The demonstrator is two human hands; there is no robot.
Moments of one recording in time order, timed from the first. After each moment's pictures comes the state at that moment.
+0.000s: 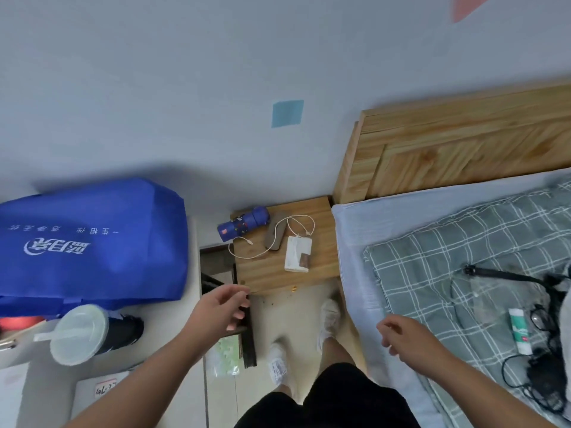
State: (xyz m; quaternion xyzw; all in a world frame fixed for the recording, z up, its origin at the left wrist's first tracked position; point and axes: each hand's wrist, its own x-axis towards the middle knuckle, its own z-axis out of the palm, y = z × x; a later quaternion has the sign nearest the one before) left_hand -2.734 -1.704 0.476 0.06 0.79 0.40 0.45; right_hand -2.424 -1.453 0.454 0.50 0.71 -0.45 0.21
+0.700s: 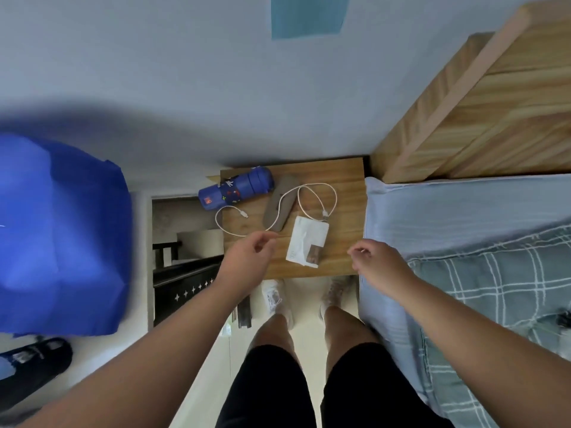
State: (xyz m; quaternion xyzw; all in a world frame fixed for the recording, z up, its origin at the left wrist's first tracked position) left_hand -2.809 -1.531 0.302 0.09 0.86 0.28 0.41; right_hand -2.637 -1.317 0.278 0.43 0.74 -0.46 0.24
